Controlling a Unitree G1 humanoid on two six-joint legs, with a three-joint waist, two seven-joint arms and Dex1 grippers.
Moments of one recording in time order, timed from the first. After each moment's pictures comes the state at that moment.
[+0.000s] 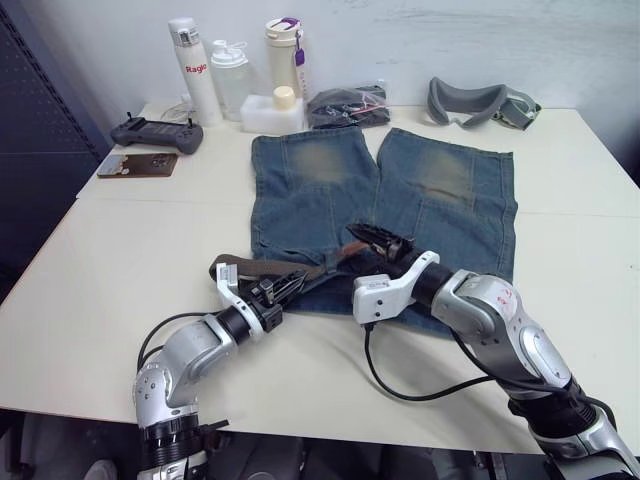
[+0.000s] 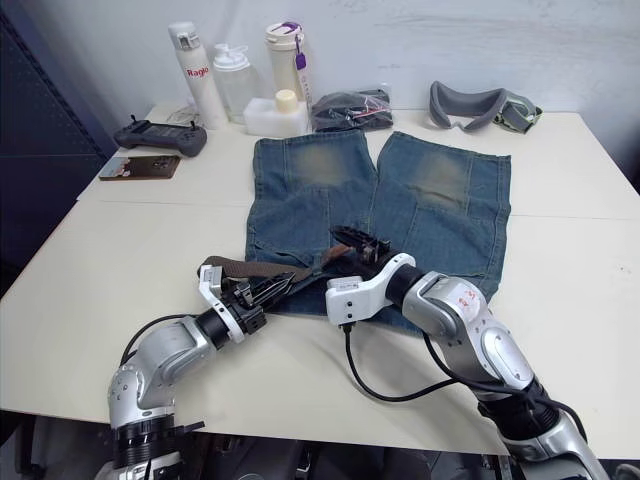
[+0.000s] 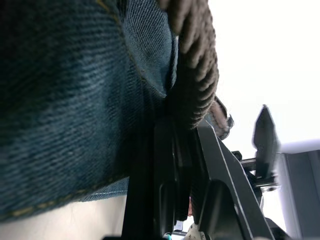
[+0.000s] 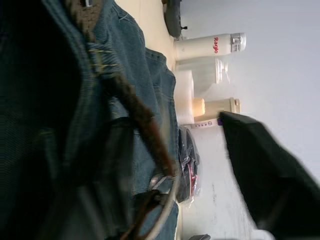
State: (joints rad) left arm -0.18 0.03 0.35 -0.13 -1.98 1.07 0.65; right arm -0.38 -0.58 0.30 -0.40 -0.70 -0.11 0.59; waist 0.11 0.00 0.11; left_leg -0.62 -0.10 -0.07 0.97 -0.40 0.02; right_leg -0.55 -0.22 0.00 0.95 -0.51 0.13
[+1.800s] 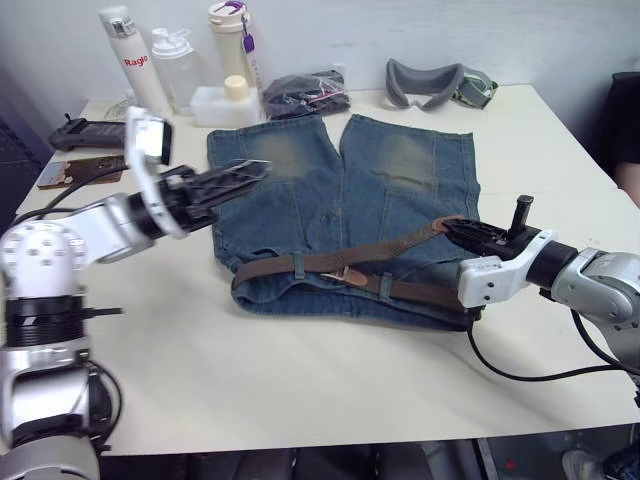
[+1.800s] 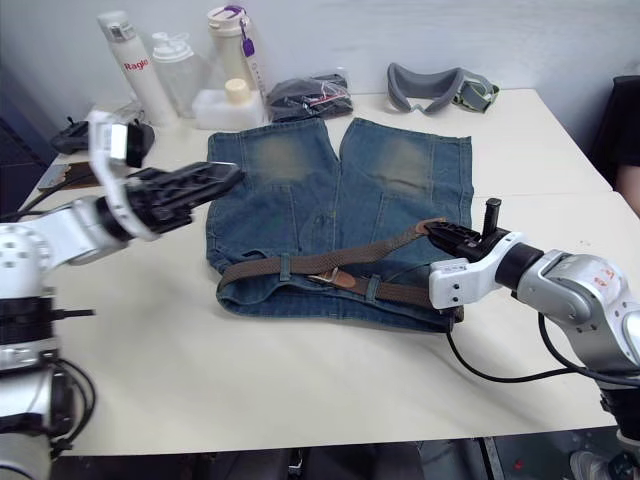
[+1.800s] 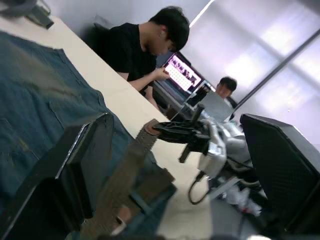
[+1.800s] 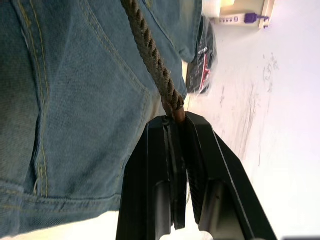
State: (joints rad) left arm -0.73 0.71 0.13 0.03 -1.30 1.01 -0.58; right arm -0.27 -0.99 -0.05 -0.25 -0.46 -0.36 0.60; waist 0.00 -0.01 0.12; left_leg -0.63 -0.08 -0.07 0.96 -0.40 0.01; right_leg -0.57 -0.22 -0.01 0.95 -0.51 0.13
